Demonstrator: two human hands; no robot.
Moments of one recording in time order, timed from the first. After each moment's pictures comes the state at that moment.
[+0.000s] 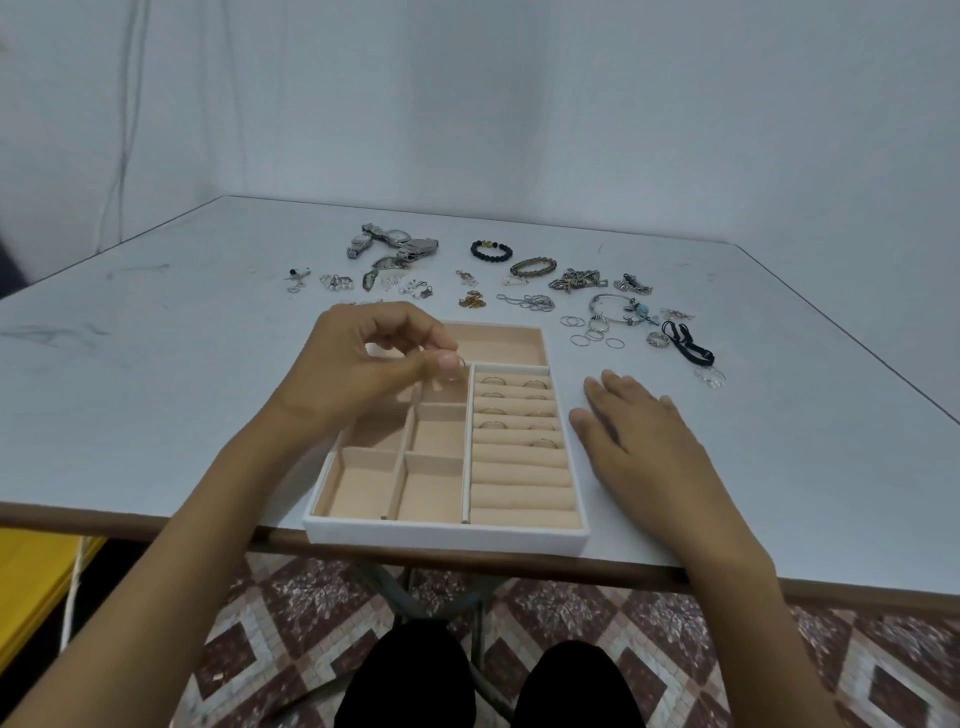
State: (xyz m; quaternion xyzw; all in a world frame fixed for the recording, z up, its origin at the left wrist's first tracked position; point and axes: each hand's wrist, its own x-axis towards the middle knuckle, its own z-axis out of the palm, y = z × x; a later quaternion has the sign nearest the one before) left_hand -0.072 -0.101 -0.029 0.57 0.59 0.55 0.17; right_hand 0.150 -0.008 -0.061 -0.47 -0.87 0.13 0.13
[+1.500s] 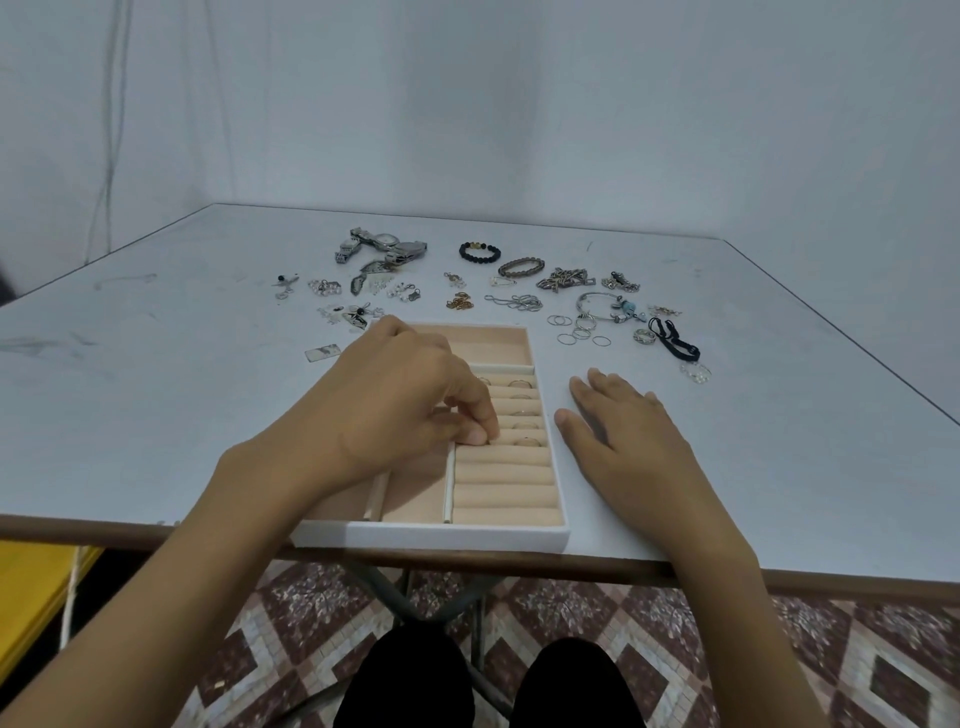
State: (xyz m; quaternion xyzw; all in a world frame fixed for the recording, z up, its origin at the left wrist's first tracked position) left_hand -0.045 -0.097 -0.015 0.76 0.61 0.20 -0.04; right_hand 0.154 -0.008 -0.063 -0.45 -0.87 0.15 0.16
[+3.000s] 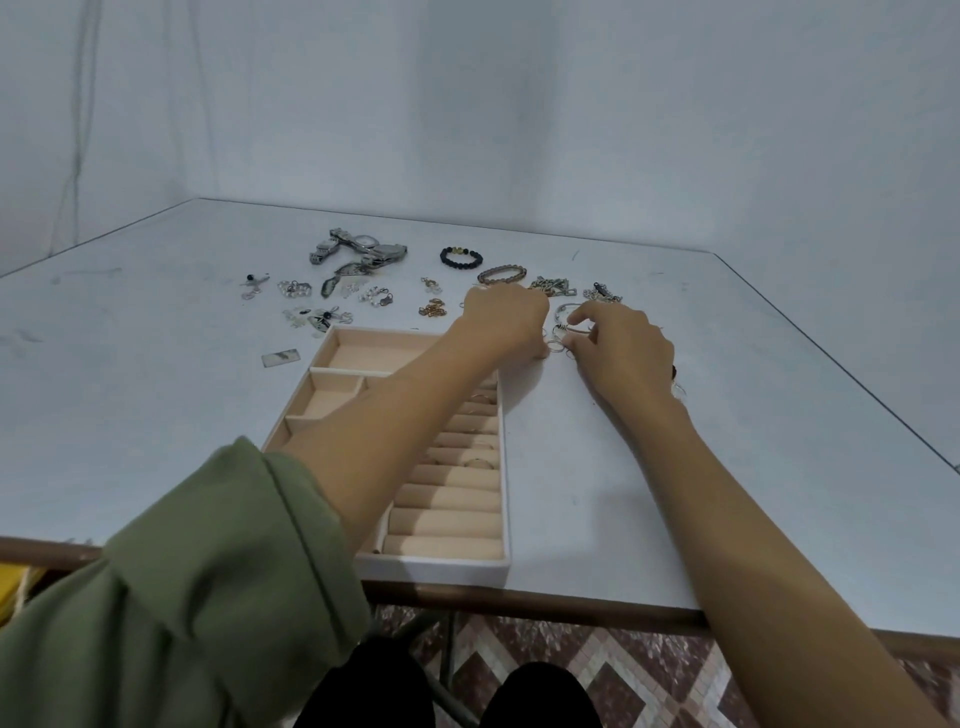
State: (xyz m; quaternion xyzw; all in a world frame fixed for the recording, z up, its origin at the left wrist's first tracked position) left_hand 0.007 0.078 -0.015 0.63 0.78 0.05 -0.04; right_hand 0.127 0.125 -0.053 -0.51 -0.81 0.06 0.29
